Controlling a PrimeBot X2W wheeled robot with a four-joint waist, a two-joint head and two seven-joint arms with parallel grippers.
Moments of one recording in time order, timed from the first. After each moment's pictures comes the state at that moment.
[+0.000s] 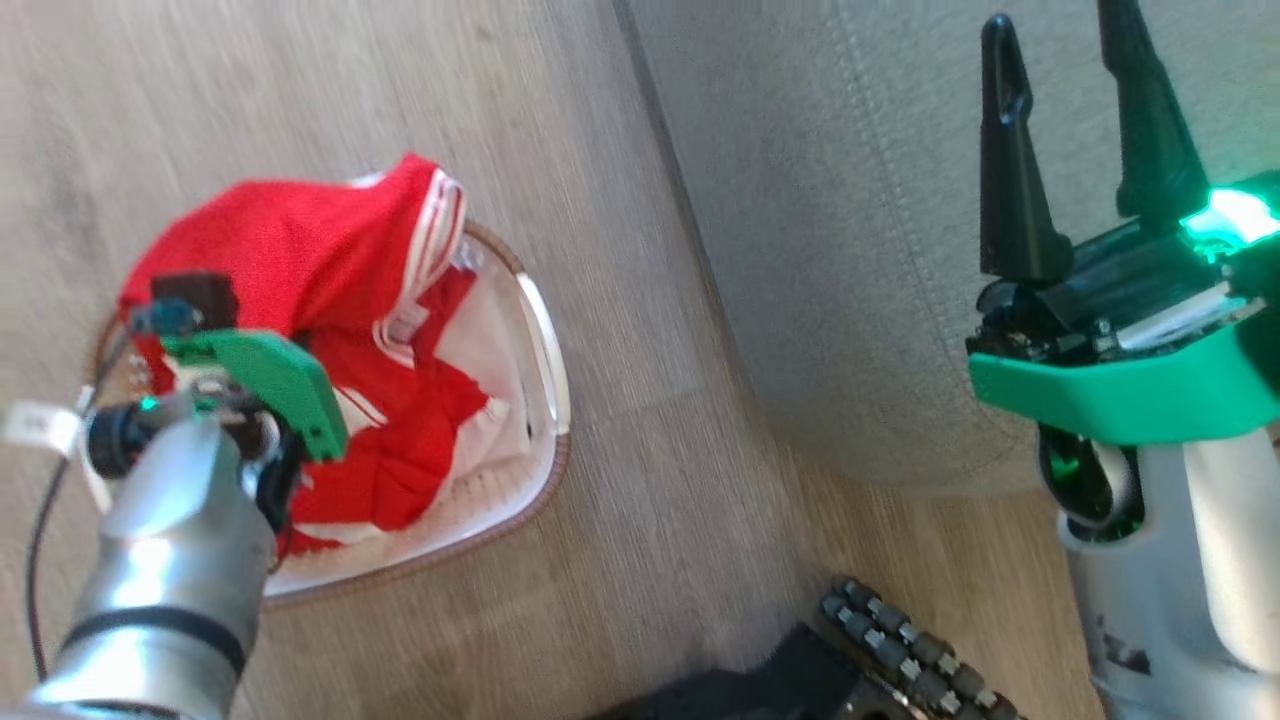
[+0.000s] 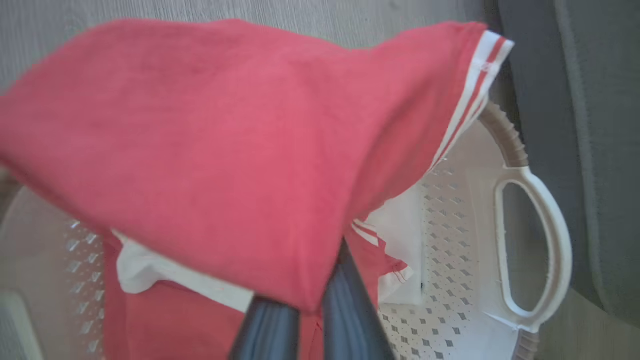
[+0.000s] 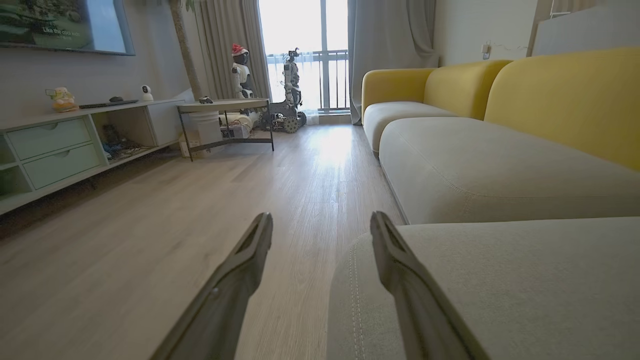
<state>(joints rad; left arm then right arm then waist) -0.82 0.18 -0.29 1.25 -0.40 -0.12 -0.06 -0.41 -0.08 0.13 -0.19 0.27 0.13 -0.26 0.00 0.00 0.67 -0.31</state>
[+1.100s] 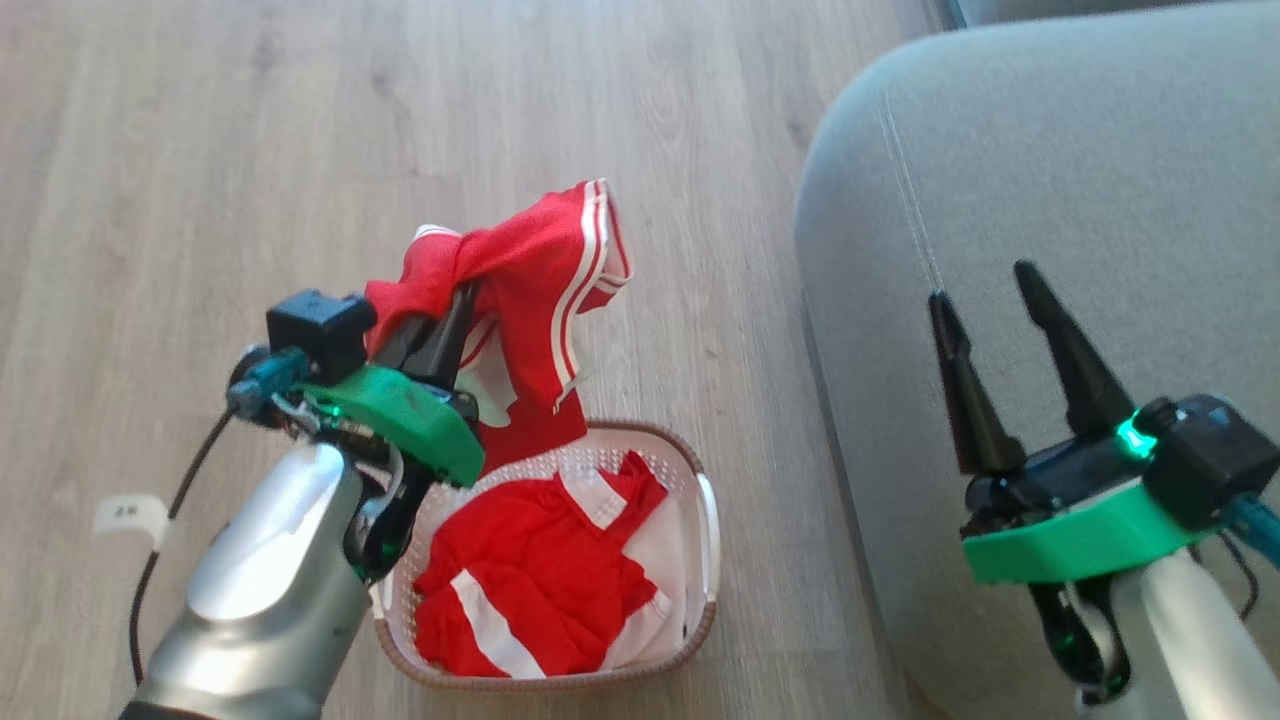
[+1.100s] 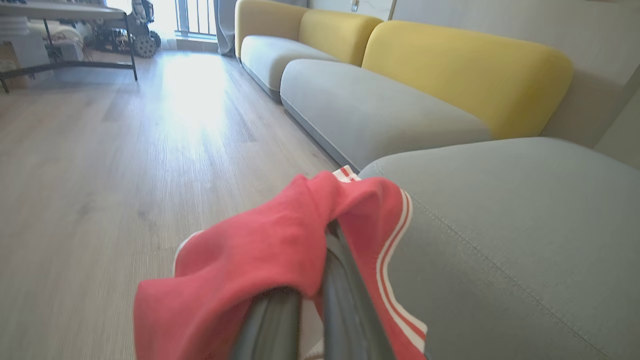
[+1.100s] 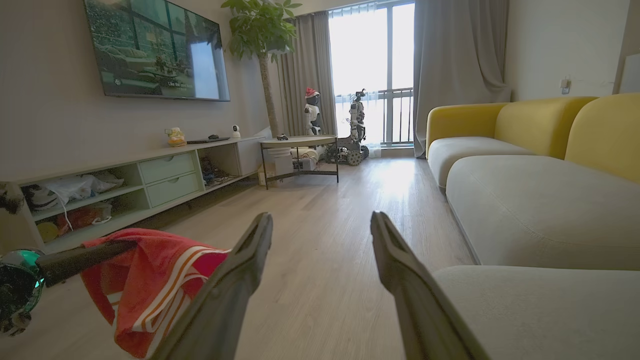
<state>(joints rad) -0.52 0.21 -0.53 0.54 -0.54 -0.10 -0.24 -0.12 -0.19 0.16 -0.07 0.30 0.13 -0.26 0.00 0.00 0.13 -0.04</state>
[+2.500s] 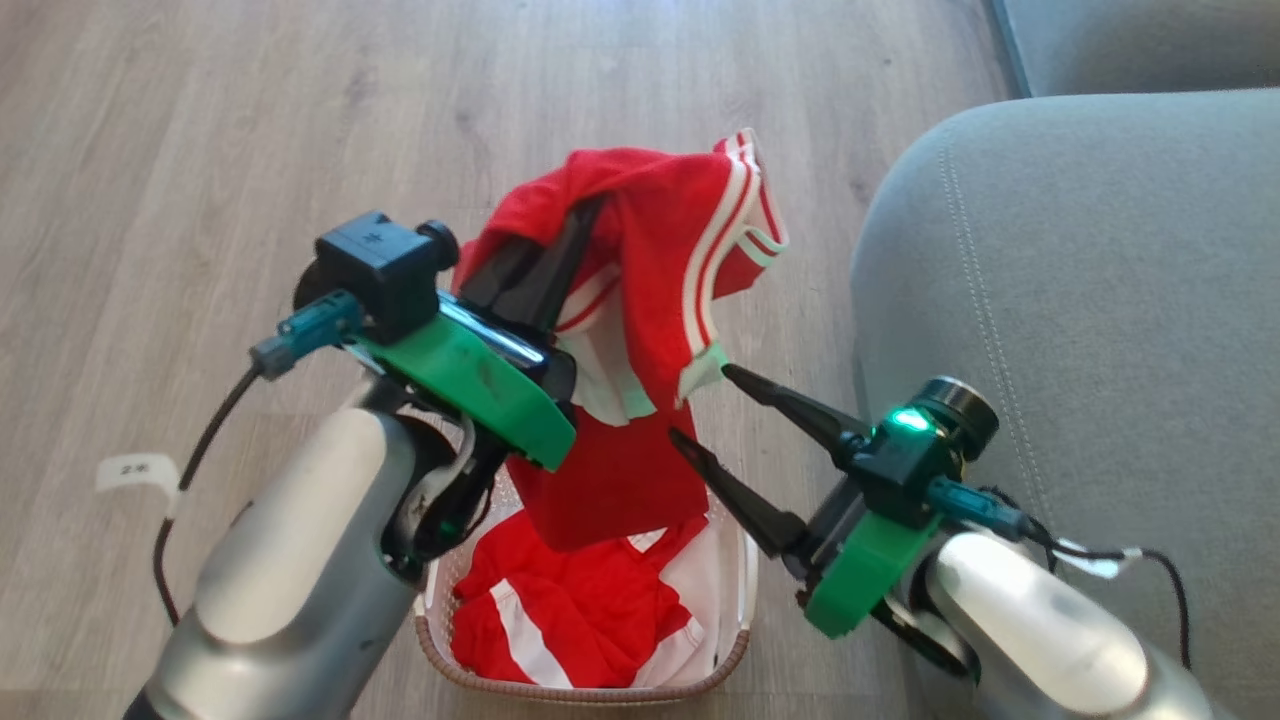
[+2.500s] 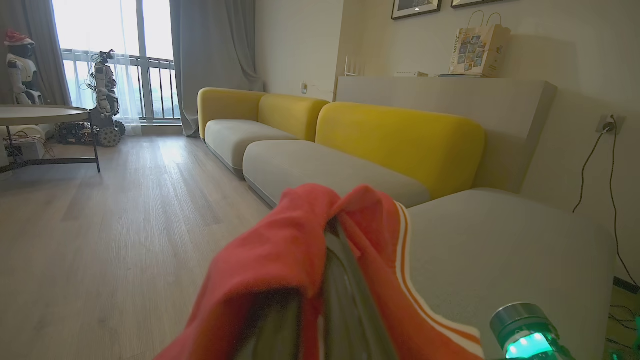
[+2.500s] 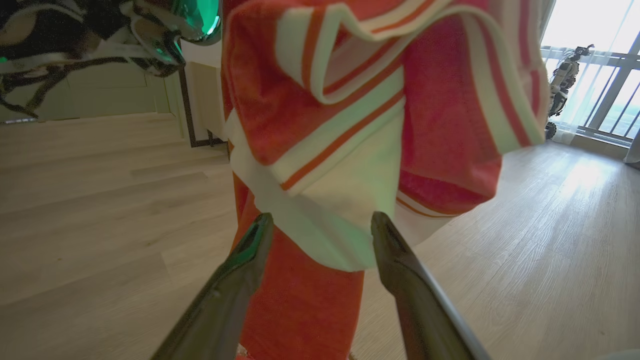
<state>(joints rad) -0.53 0.23 -0.59 0.03 -0.58 -0.02 -0.03 -0.41 -0.31 0.75 0.21 0.37 0.13 -0.26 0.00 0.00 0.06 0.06</state>
